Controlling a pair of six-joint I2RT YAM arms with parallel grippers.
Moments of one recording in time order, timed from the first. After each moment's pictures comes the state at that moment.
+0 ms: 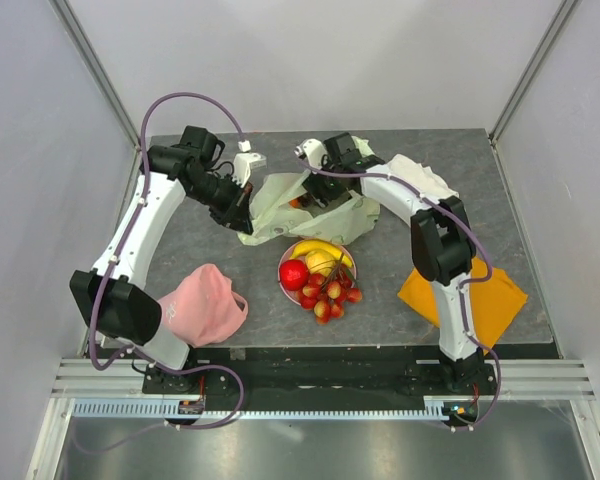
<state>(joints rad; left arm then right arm) -0.25 1.59 1.67 -1.33 0.69 0.45 0.51 2.20 1.85 -0.48 -0.22 -0.31</state>
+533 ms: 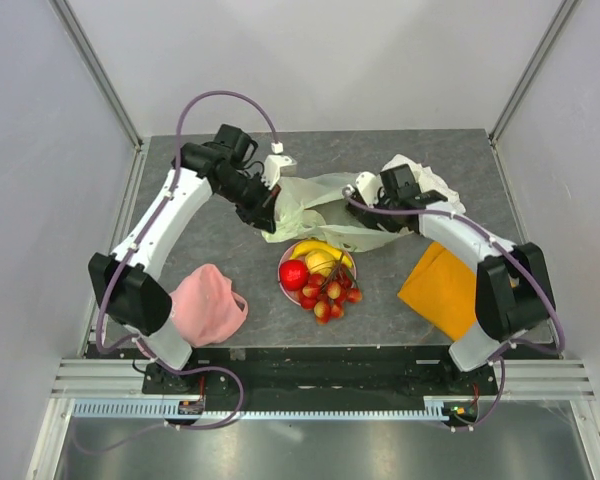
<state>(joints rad) -0.38 1.65 1.72 -1.23 0.61 0.45 0.35 1.66 1.20 -0.48 0.03 -0.55</state>
